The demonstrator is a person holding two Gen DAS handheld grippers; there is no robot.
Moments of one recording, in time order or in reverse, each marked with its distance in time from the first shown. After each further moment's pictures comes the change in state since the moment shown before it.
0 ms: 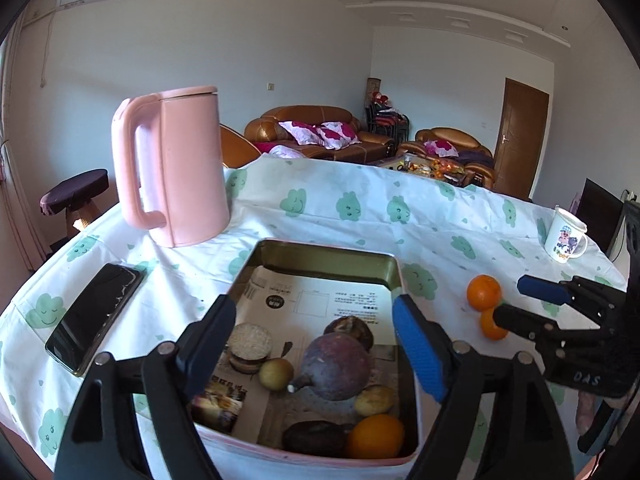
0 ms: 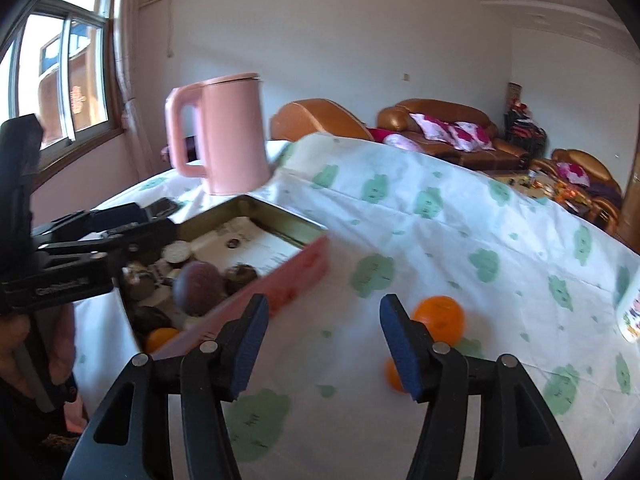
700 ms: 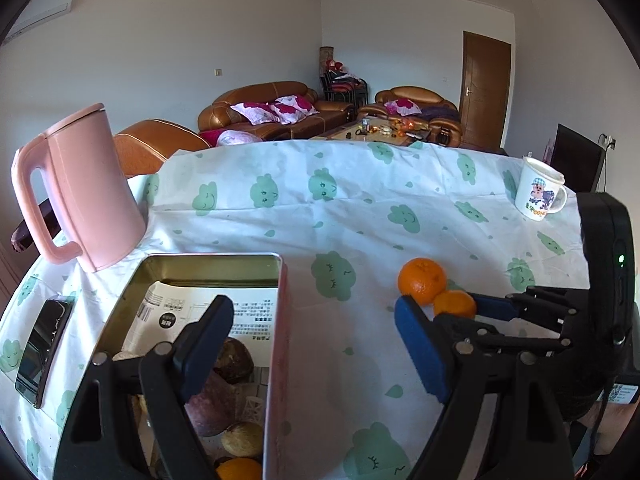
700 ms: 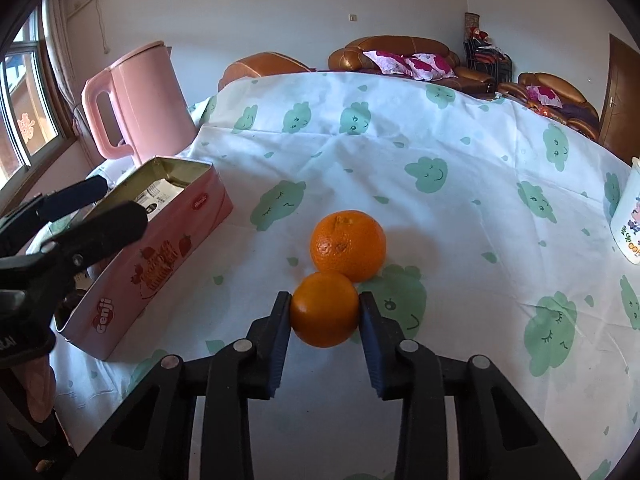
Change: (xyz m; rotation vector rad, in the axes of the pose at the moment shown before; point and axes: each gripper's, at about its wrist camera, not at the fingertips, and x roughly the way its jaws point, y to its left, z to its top) left arm 0.044 -0.093 0.016 0.150 0.126 -0.079; right arm 0.025 -0.055 -0.021 0.137 0.145 -0.029
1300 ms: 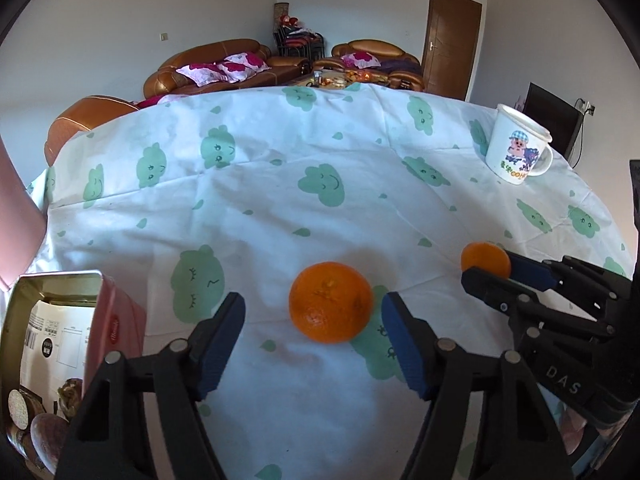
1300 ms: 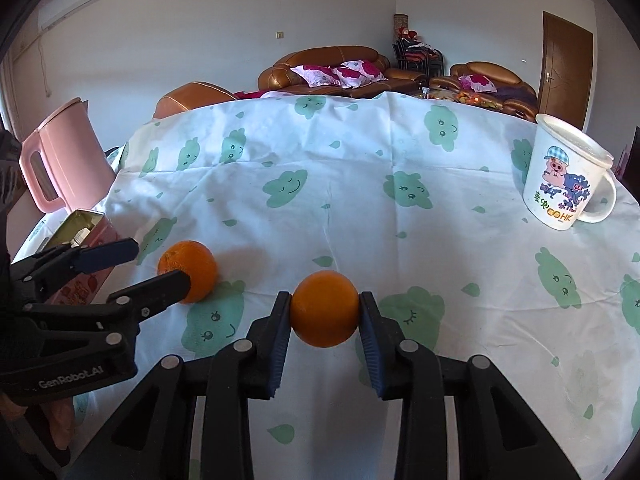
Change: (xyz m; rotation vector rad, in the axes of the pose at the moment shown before) left arm 0.087 -0.080 0.017 0.058 0.178 -0.143; right arm -0.017 -0.082 -0.004 0.130 -0.038 -0.150
